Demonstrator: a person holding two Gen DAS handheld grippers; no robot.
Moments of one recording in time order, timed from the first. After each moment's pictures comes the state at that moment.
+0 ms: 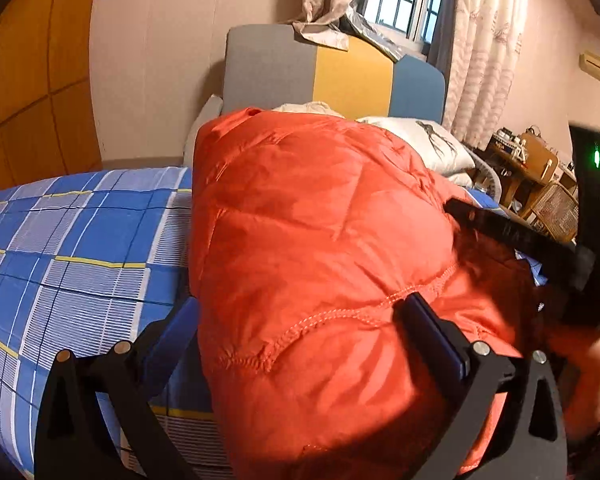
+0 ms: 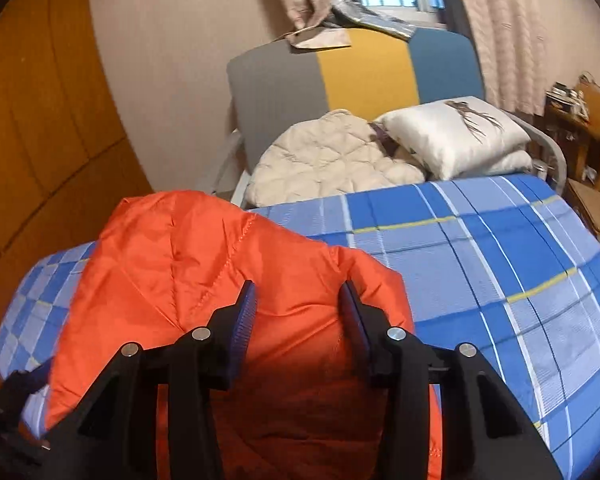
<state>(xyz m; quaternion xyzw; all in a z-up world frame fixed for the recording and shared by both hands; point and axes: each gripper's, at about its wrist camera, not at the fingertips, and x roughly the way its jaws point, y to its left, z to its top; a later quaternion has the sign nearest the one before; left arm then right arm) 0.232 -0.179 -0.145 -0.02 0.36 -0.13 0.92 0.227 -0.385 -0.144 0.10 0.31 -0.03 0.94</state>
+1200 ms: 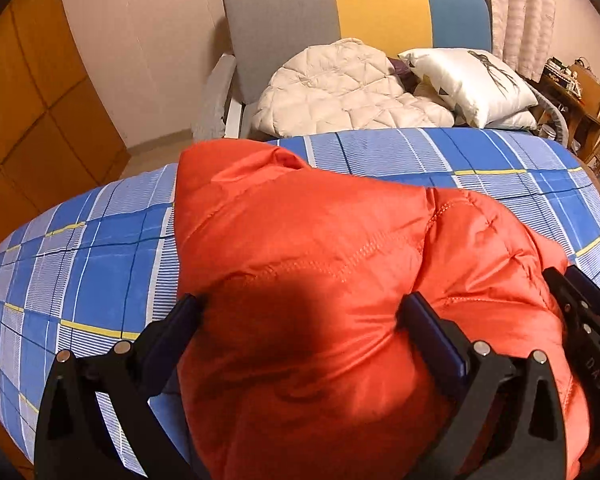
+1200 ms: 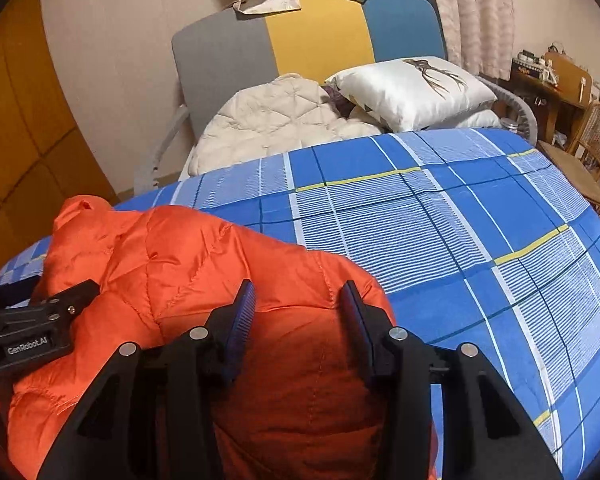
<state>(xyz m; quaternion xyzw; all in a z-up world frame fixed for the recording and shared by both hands) 0.371 -0.229 -0.174 0.09 0.45 -0.05 0.89 0.269 -0.409 -0.194 0.11 0.38 -0.09 0.92</state>
